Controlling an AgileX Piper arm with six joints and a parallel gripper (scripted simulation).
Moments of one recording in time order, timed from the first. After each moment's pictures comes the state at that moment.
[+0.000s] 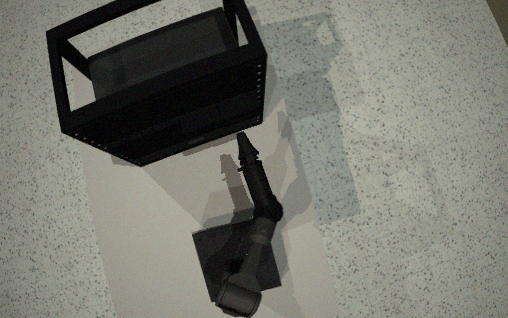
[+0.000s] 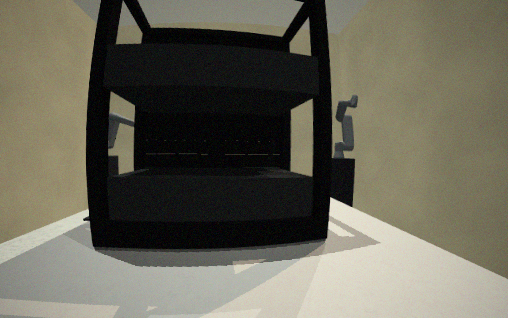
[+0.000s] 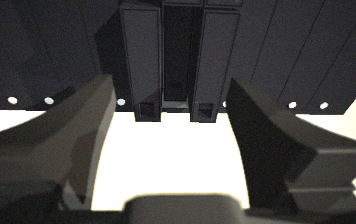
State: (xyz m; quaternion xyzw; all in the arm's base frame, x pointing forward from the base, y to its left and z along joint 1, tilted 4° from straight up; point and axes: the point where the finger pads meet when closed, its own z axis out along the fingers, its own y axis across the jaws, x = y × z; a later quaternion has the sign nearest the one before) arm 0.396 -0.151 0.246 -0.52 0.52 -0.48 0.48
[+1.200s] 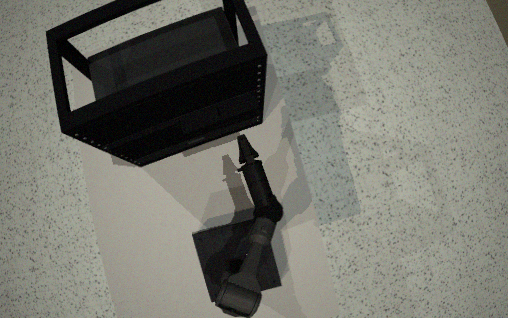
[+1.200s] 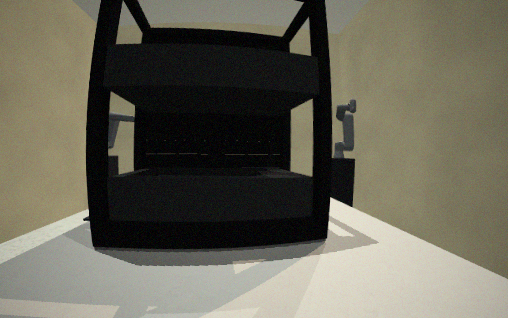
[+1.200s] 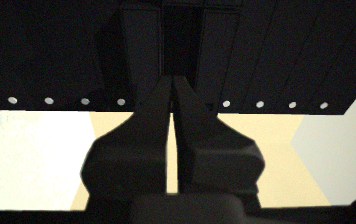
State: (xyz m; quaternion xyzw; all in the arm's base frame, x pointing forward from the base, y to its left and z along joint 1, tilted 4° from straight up) arm 0.396 -0.151 0.246 -0.52 0.52 -0.48 0.48
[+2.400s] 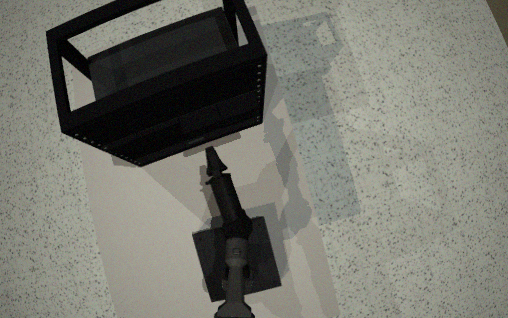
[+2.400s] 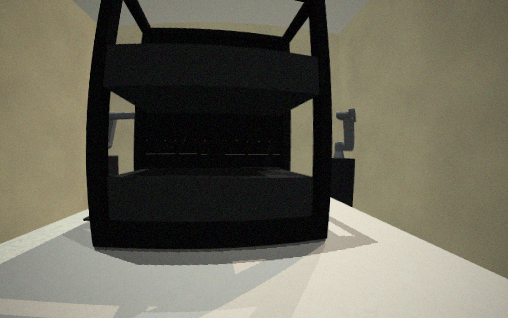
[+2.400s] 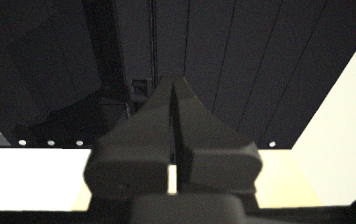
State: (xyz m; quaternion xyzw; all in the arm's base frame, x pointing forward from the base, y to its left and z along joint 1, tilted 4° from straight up) arm 0.388 -0.060 0.282 -0.52 0.52 -0.48 0.48
